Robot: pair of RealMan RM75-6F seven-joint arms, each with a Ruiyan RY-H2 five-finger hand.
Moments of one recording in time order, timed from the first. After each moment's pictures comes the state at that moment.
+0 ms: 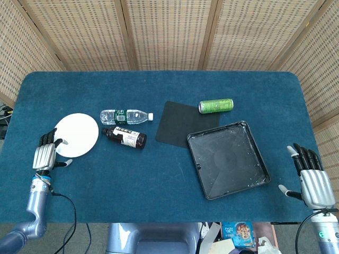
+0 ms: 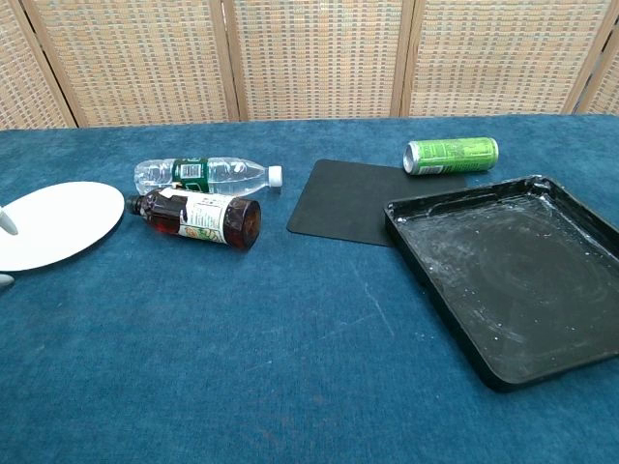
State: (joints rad) left arm -0.40 -1.75 -0.20 -0.74 1.26 1.07 -0.23; right arm 0.11 -1.10 0.08 -1.66 -1.49 1.46 -0.04
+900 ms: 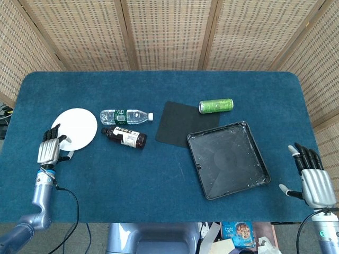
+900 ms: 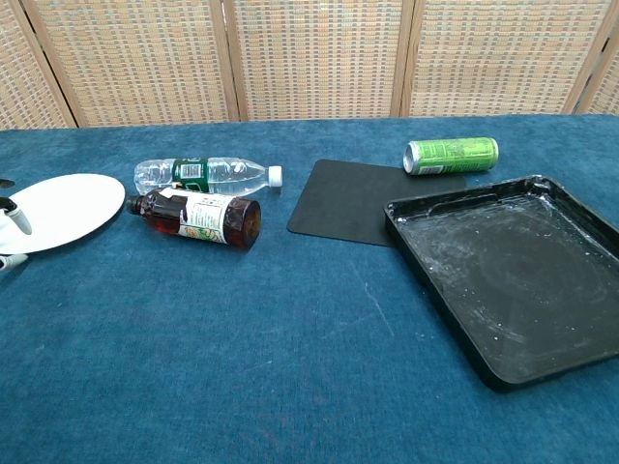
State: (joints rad) left arm -0.47 -1.81 -0.22 -0.63 1.24 1.00 -0.24; right arm 0.11 -1.10 0.09 -1.66 -1.48 1.45 -0.02
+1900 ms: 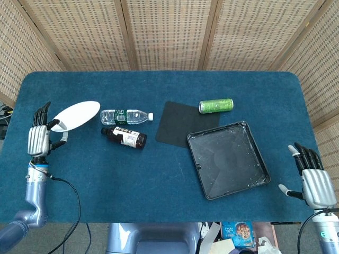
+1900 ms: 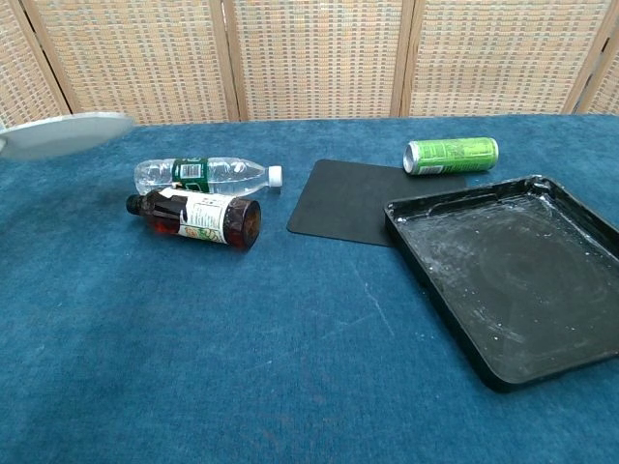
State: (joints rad) left arm -0.46 -1.70 -0.25 -0.80 1.38 1.38 -0.45; right arm 0.11 -1.09 0.09 -1.67 -1.49 1.46 0.01
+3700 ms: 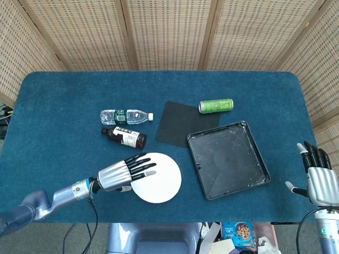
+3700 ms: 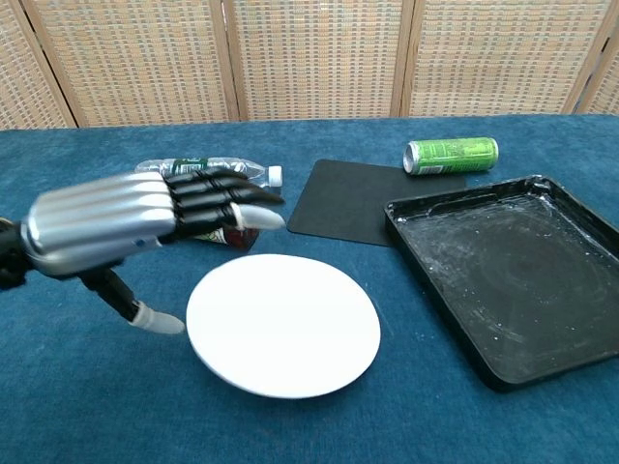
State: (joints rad) left arm -0.74 -1.64 0.15 -0.88 2.04 1.47 -0.27; right arm 0.10 -1.12 0.12 -1.66 -1.40 1.46 -0.09
